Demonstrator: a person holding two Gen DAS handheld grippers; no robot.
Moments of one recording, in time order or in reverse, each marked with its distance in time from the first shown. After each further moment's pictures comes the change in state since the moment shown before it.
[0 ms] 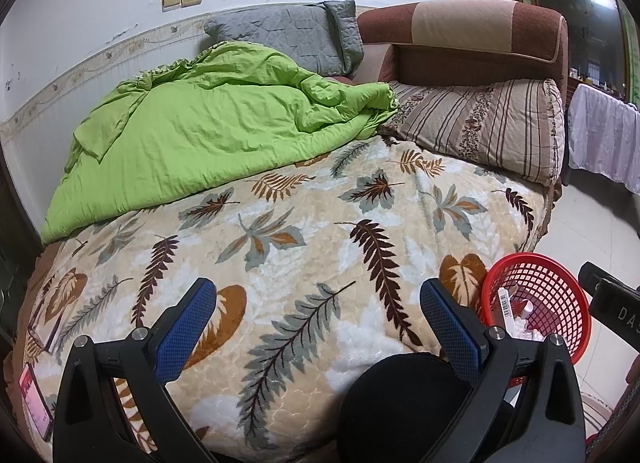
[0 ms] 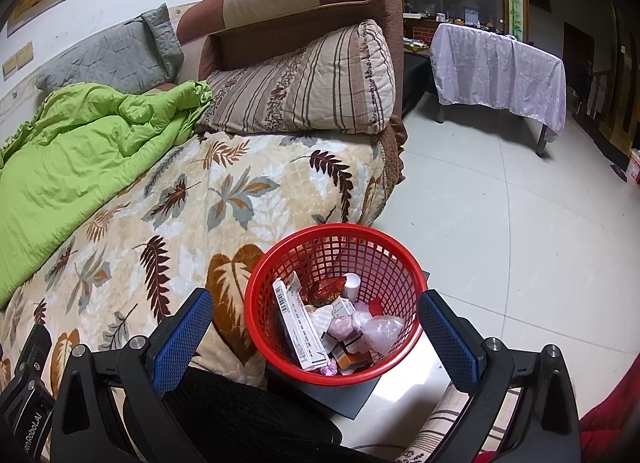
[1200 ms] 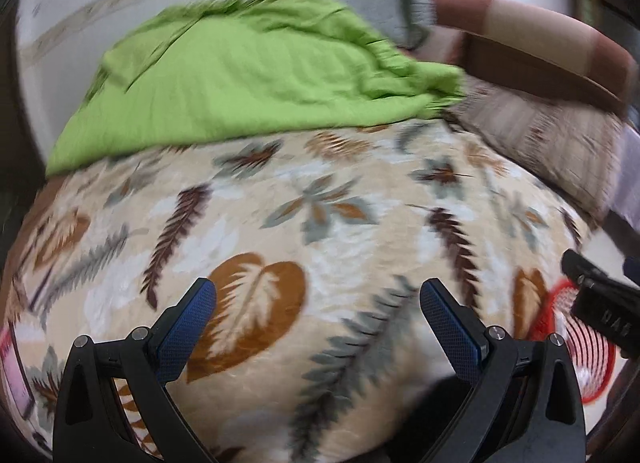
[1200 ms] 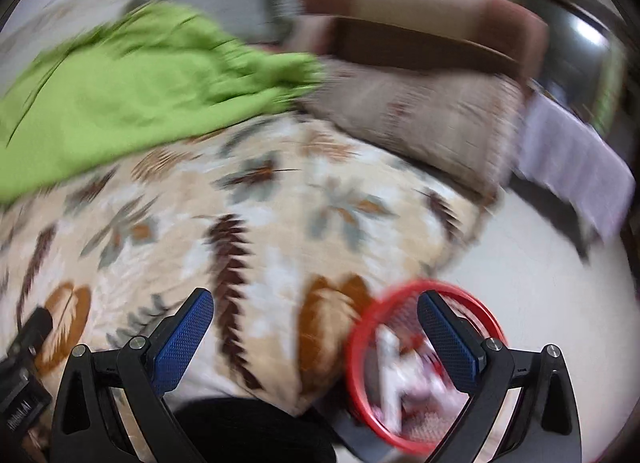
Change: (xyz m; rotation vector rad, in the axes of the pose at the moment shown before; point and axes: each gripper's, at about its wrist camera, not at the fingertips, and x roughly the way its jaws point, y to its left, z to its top) left arm -0.050 -0.185 -0.065 -0.229 0.138 0.075; right arm 0.053 0.152 0.012 -0.445 -0.020 0.124
